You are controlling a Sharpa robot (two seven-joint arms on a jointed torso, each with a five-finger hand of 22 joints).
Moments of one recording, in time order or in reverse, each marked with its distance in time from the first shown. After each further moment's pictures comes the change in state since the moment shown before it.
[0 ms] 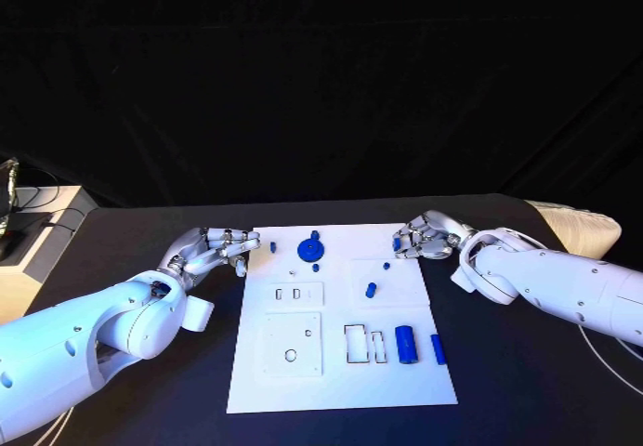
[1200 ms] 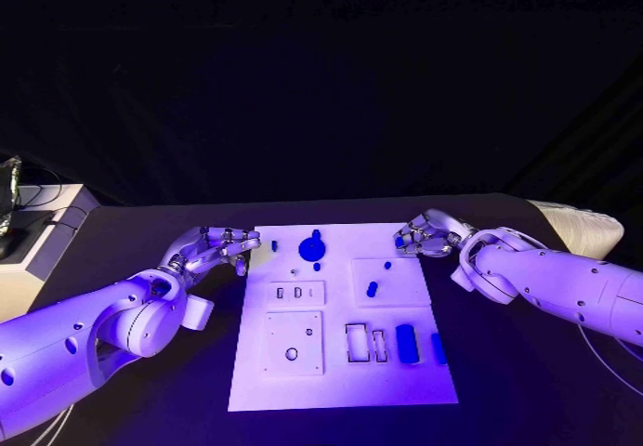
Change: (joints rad) left arm 0.000 -0.006 0.000 0.001 0.000 0.003 -0.005; left_hand 0.000 0.000 0.003 -0.003 0.000 0.000 0.000 0.000 0.000 0.000 0.000 0.000 0.000 0.000 0.000 0.000 0.000 -0.001 0.000 0.000 0.000 0.001; right arm 0.000 0.007 0.000 -0.001 -0.001 -0.017 -0.005; right_hand -0.032 0.106 0.155 -0.045 -0.109 0.089 -0.046 0.002 -0.001 0.021 -0.022 0.004 0.032 0.007 -0.015 0.007 0.024 -0.015 0.000 -0.008 0.023 0.000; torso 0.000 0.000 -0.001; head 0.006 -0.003
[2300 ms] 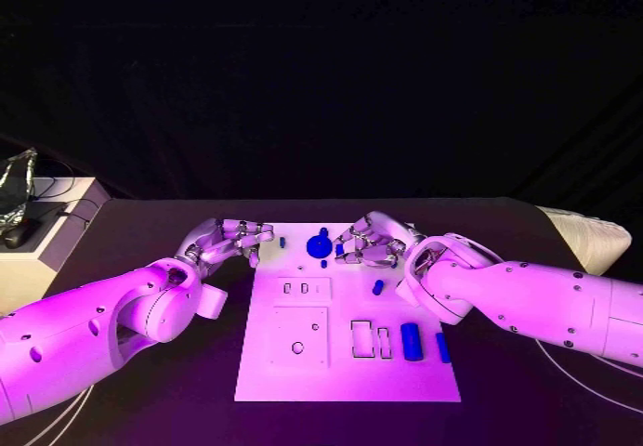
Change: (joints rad) left arm 0.000 0.014 0.000 -0.012 0.000 0.001 -0.007; left_hand 0.000 0.000 0.000 0.000 0.000 0.000 0.000 0.000 0.000 0.000 0.000 0.000 0.000 0.000 0.000 0.000 0.001 0.005 0.000 0.000 0.000 0.001; right arm 0.039 0.073 -0.013 0.403 -0.086 -0.140 -0.279; right_hand -0.009 -0.007 -0.006 -0.005 -0.034 0.003 -0.003 -0.002 0.001 0.004 -0.003 -0.004 0.004 0.000 0.000 -0.006 -0.008 0.000 -0.002 -0.006 -0.004 0.001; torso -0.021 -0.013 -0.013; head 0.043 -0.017
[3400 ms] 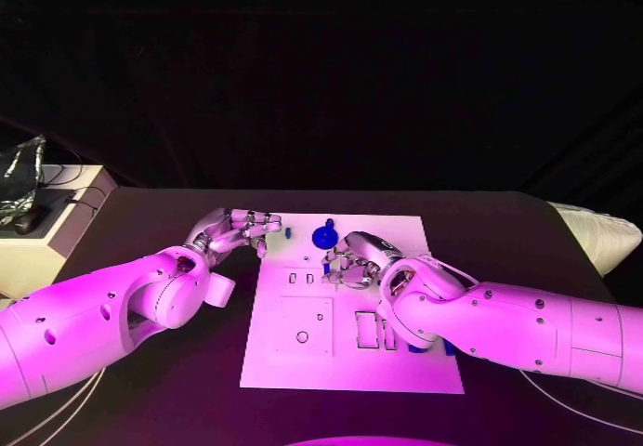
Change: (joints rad) left arm 0.000 0.008 0.000 -0.004 0.000 0.007 -0.005; left_hand 0.000 0.000 0.000 0.000 0.000 0.000 0.000 0.000 0.000 0.000 0.000 0.000 0.000 0.000 0.000 0.000 0.001 -0.004 0.000 0.000 0.000 0.001; right arm -0.083 0.108 -0.013 0.005 -0.230 -0.063 -0.243; right_hand -0.015 -0.015 -0.003 -0.003 0.006 0.010 0.000 0.000 0.000 0.007 0.000 0.000 0.004 0.004 -0.004 -0.006 -0.007 0.000 0.001 -0.001 -0.004 0.000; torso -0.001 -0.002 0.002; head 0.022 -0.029
